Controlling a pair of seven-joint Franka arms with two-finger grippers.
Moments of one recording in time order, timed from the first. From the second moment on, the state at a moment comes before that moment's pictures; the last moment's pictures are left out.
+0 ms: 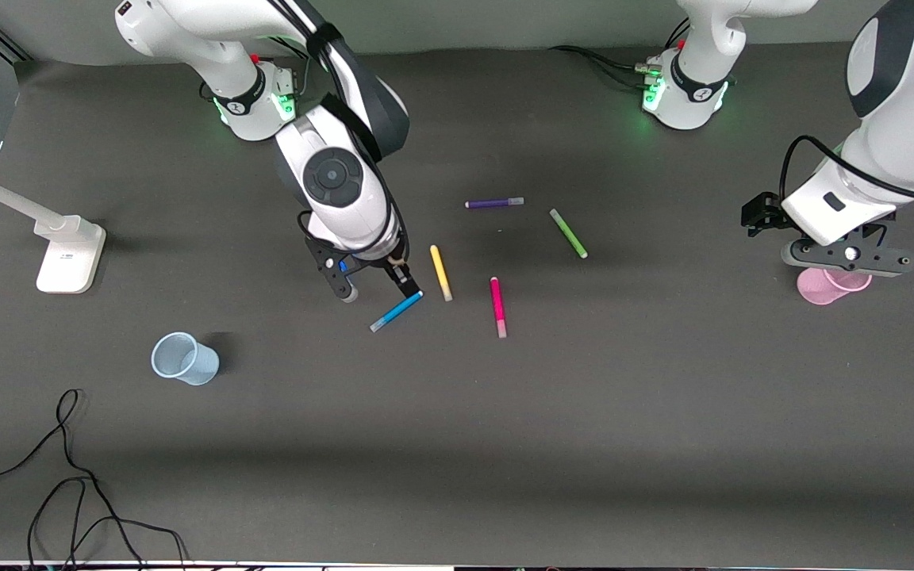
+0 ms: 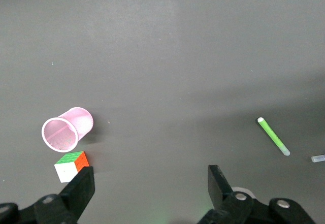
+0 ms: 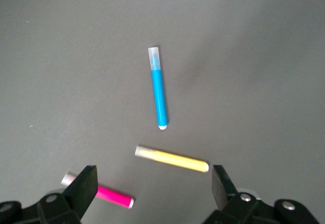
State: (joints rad) left arm -0.14 -0.01 -0.02 -1.77 0.09 1.64 0.00; right arm 0.73 0.40 -0.09 -1.78 0.12 2.14 1.61
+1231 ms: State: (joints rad) left arm -0.15 0.00 -0.02 -1.77 0.05 1.64 0.00; right arm 0.74 0.63 -0.09 -1.85 0.12 2.43 1.61
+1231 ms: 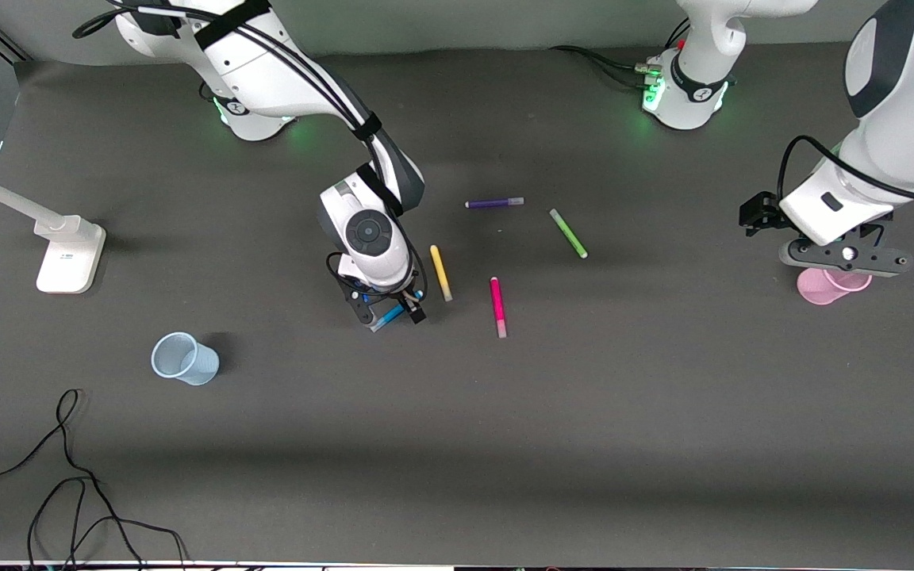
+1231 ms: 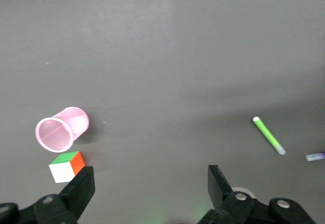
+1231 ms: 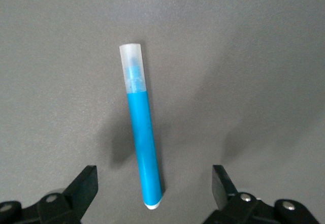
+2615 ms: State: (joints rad) left arm -0.32 0.29 -0.04 -1.79 -0.02 1.95 -0.28; right arm 0.78 0.66 -0.10 -1.84 0.11 2.47 1.63
